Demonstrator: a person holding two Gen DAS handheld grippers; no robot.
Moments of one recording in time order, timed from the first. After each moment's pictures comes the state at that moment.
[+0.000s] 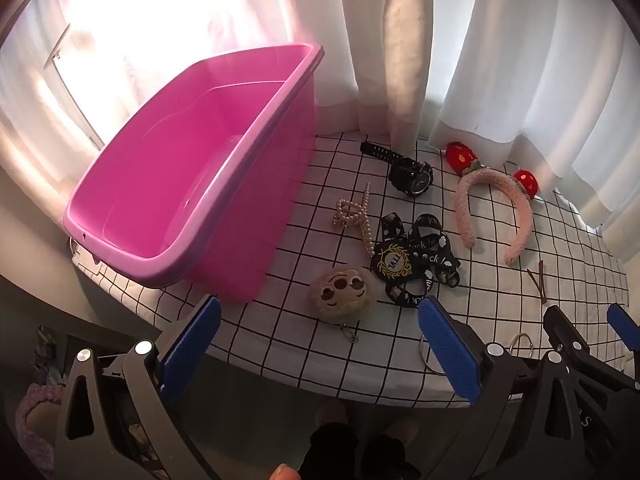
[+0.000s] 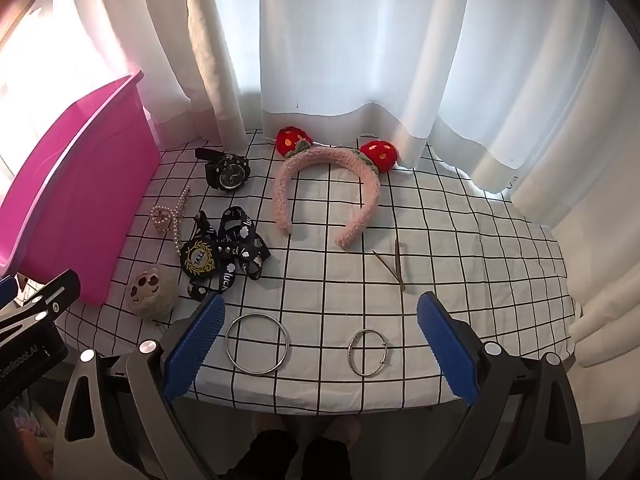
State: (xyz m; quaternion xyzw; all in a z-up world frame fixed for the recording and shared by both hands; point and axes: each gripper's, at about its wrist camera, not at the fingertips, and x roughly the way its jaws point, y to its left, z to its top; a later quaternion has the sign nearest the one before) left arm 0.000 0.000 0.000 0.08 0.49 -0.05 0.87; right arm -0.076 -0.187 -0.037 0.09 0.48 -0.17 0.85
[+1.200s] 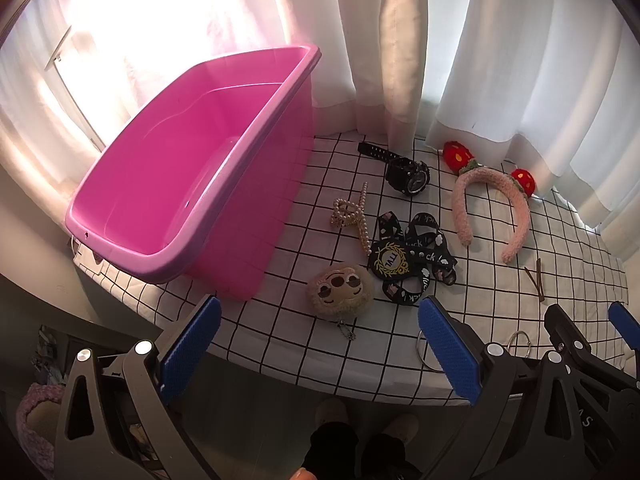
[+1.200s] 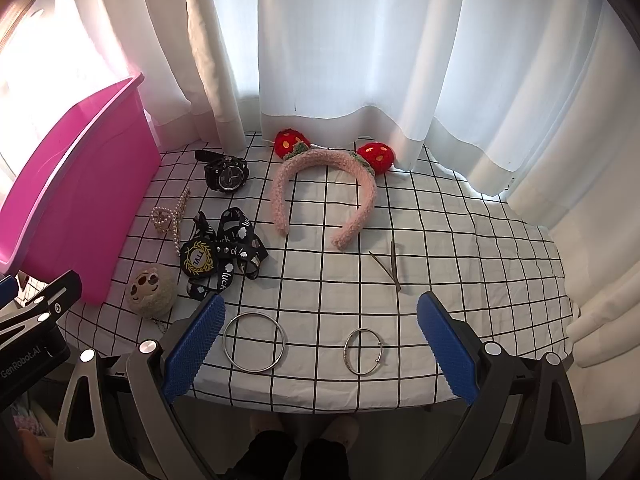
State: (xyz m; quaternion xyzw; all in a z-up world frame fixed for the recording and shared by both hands) left arm -0.002 -0.003 0.003 0.09 0.49 -0.05 0.87; right arm -0.078 -0.188 -0.033 0.09 0.48 -0.17 0.86
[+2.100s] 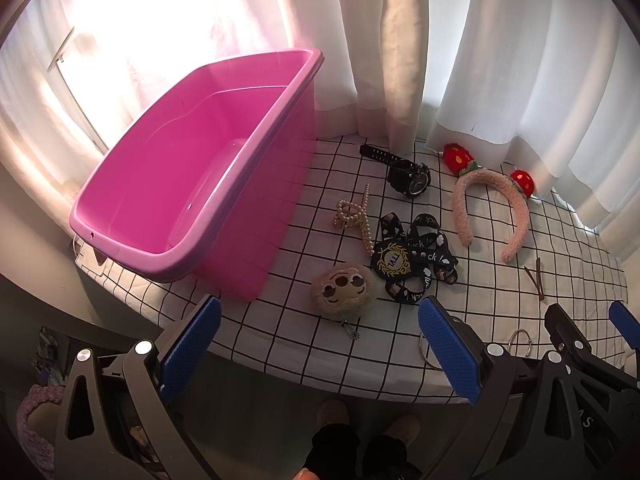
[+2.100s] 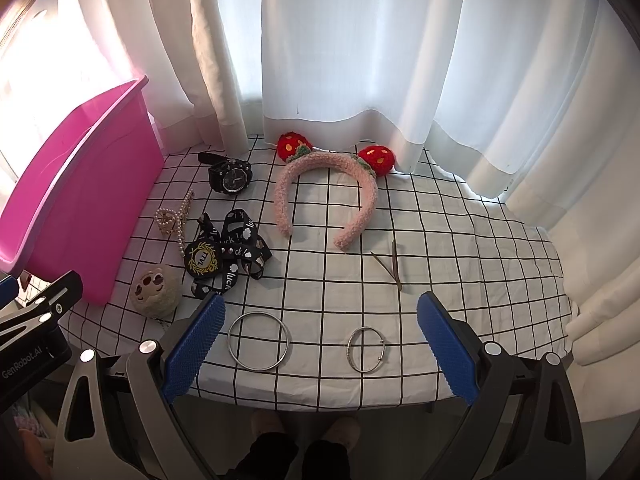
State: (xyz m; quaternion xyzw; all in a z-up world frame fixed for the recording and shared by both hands) left arm -0.003 -0.002 0.006 0.09 0.49 -0.05 0.87; right arm -0.079 -0.184 -0.028 0.08 0.48 -0.17 0.86
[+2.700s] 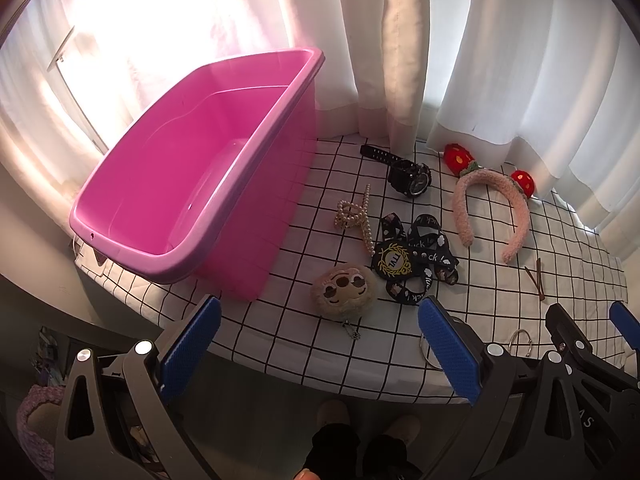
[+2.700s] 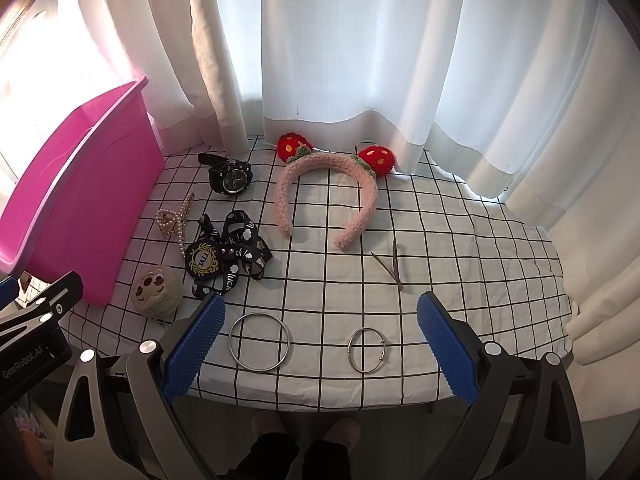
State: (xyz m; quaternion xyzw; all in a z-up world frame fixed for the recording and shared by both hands) left arm -0.002 0.004 0.008 0.09 0.49 -0.05 0.87; right arm -0.079 -0.182 -0.028 0.08 0.48 -0.17 0.86
